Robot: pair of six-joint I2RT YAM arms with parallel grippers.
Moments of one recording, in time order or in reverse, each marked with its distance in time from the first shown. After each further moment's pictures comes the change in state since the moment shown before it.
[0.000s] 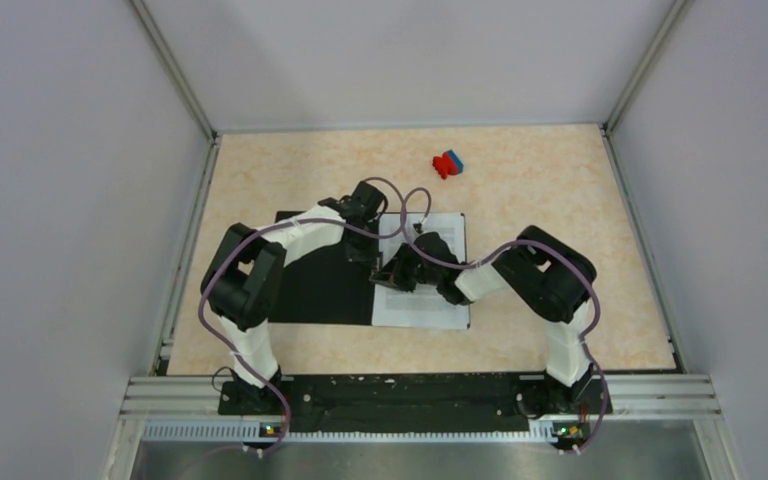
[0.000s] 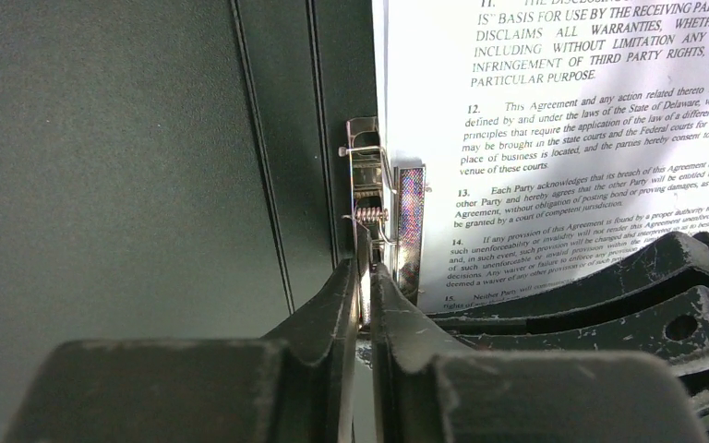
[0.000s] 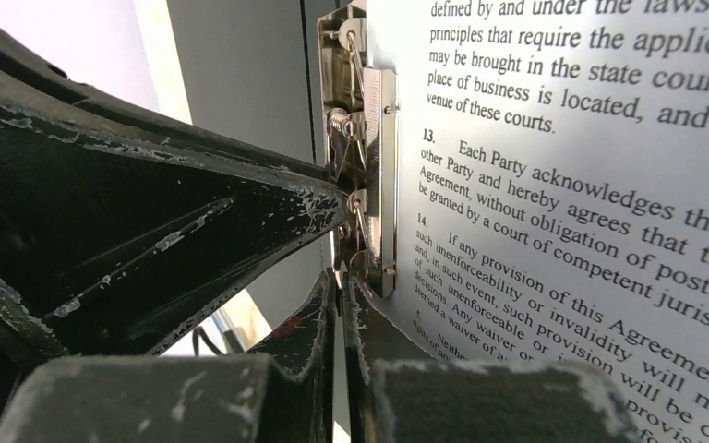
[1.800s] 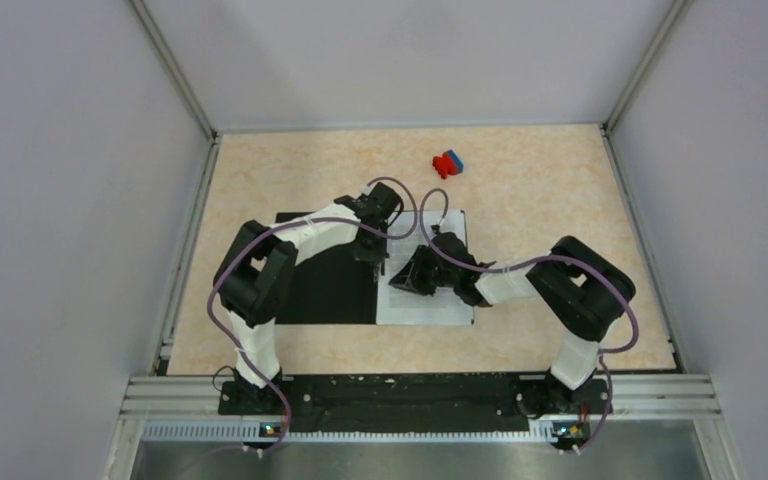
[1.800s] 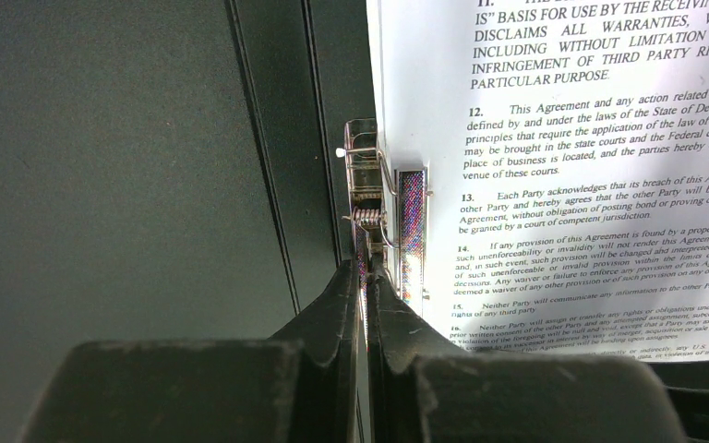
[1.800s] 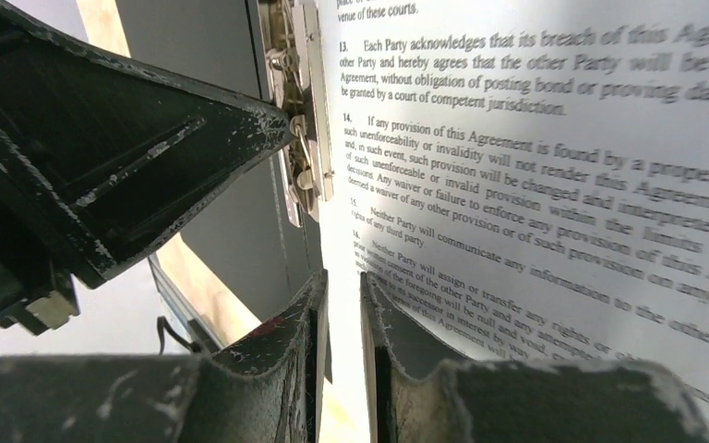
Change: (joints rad) left arm -0.071 0.061 0.090 -0.081 -0.151 -0.033; right arm -0.026 -0.205 -0.102 -0.164 0.027 -0.053
